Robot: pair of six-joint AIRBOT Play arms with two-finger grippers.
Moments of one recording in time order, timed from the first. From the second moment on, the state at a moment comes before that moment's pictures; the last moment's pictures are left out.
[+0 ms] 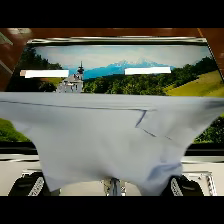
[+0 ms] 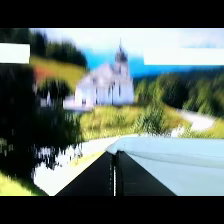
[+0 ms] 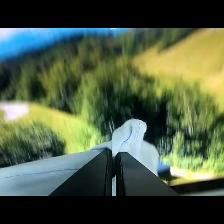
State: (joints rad) left arm 0.12 -0.56 1.40 1.43 -1.44 -1.50; right arm -0.20 -0.67 1.49 -1.46 1.58 1.62
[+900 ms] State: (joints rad) left arm 0.13 -1.36 1.18 1.26 -0.67 -1.49; right arm 0.02 -1.47 1.10 -1.33 0.14 1.62
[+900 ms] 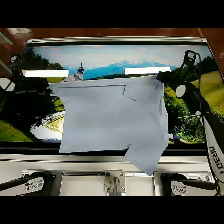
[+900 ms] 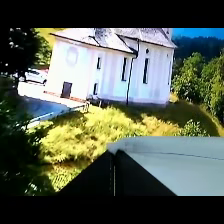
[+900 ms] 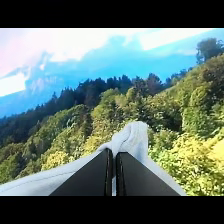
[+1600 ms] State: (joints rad) left arm 0.15 -1.55 1.24 1.17 -1.06 -1.34; right arm -0.04 -1.43 1.10 -1.34 0.69 1.66
